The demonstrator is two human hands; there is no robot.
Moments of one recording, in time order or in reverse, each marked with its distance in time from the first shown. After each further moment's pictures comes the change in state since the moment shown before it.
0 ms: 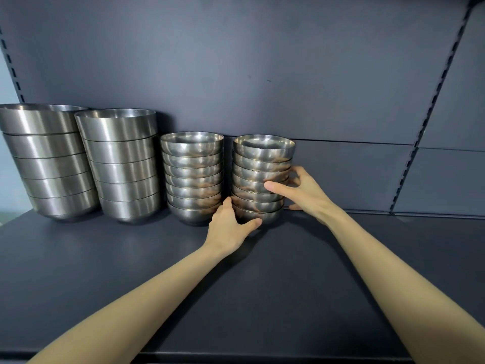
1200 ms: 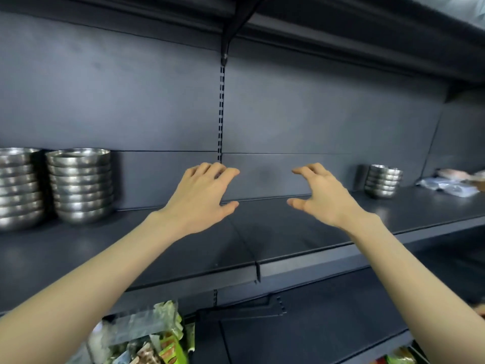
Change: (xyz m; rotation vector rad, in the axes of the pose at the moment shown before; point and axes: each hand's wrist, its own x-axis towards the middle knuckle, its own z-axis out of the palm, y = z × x) left_hand -0.173 0.300 0.118 0.576 -0.028 0.864; right_hand -0.296 0.009 -0.344 -0.940 0.357 -0.014
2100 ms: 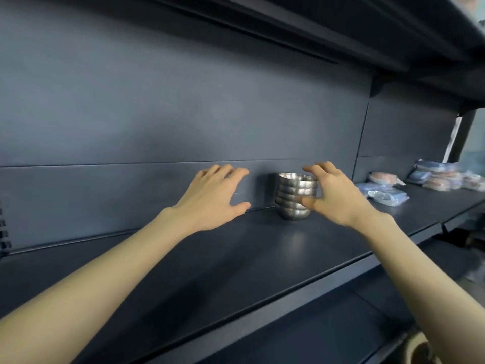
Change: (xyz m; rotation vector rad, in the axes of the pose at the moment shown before) left_hand 0.339 0.256 0.218 -0.143 0.003 0.152; right_hand 0.117 0.434 -0.059 -0.120 0.079 0.148
